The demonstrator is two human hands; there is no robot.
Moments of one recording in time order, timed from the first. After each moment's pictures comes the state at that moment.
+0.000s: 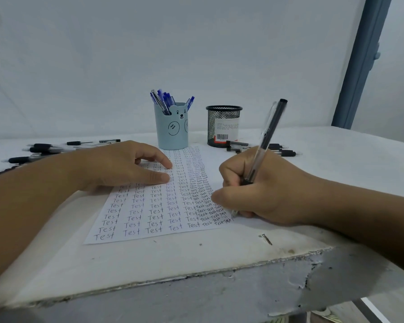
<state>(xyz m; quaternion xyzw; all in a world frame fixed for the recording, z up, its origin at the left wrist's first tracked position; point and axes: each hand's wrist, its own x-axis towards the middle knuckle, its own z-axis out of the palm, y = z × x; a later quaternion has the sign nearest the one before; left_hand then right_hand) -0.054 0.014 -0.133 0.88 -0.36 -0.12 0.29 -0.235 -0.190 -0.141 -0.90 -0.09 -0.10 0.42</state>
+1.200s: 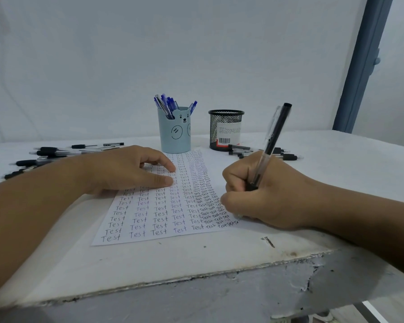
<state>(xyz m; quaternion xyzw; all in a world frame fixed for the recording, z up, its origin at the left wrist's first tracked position) -0.056 0.012 -0.132 0.88 -0.37 -0.11 0.27 -0.231 -0.193 -0.146 -0.90 -0.12 -0.14 0.39</state>
